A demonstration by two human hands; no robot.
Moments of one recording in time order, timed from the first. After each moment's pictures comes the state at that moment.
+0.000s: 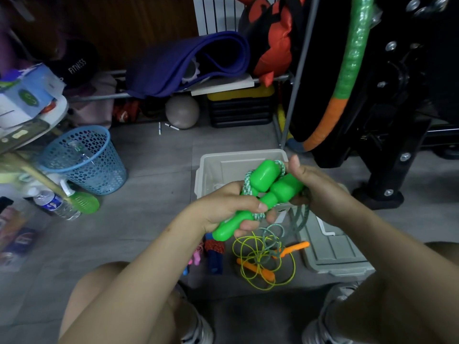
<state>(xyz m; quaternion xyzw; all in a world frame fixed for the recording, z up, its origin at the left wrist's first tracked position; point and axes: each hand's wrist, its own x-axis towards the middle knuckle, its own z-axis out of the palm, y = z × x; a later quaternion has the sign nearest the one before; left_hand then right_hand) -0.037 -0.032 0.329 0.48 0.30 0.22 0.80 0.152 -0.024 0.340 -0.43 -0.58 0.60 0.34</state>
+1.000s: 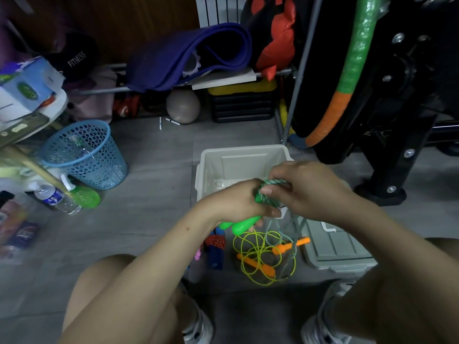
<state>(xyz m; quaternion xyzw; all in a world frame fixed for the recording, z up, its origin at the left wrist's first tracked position) -0.015 -0.026 0.333 0.69 0.48 0.13 0.53 0.145 -0.025 0.353 -0.43 -0.88 0.09 0.18</state>
